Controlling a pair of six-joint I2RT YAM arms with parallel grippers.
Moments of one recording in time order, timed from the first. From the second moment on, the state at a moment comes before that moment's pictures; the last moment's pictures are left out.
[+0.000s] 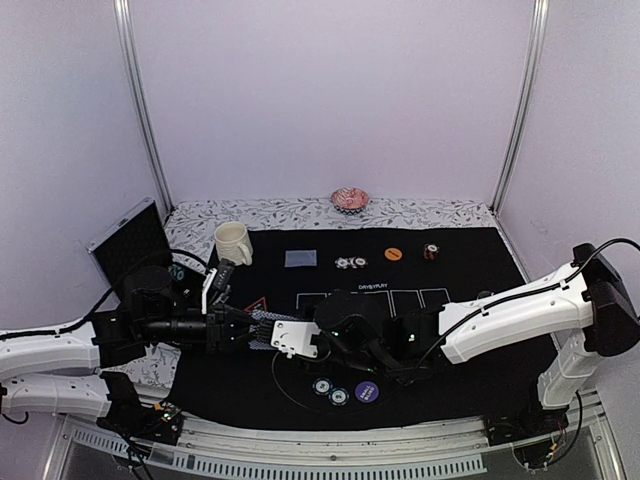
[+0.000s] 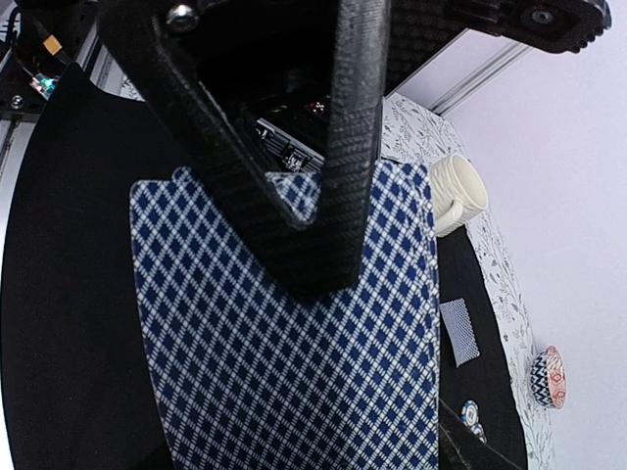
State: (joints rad) left arm -0.84 0.85 0.36 0.20 0.43 -0.60; right arm 1.38 1.72 1.11 0.09 0.37 -0.48
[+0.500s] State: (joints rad) left arm -0.85 0.83 0.44 0.02 0.32 -0.53; right arm 1.38 1.72 1.11 0.09 0.40 -0.48
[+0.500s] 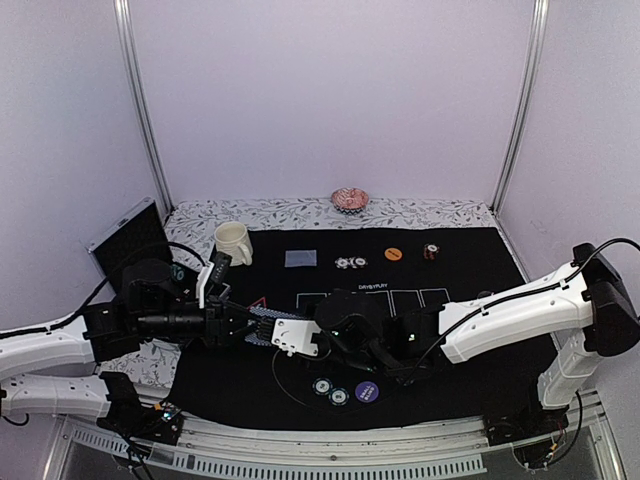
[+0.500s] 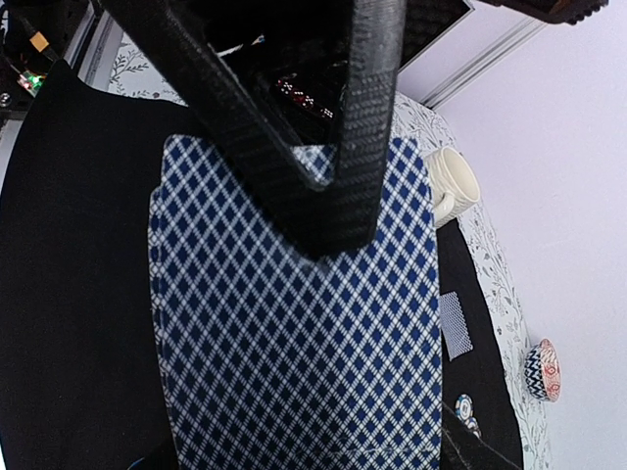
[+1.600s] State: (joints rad) left arm -0.85 0.83 0.50 -0.11 0.35 -0.51; right arm 1.38 1.72 1.11 0.07 0.41 -0.48
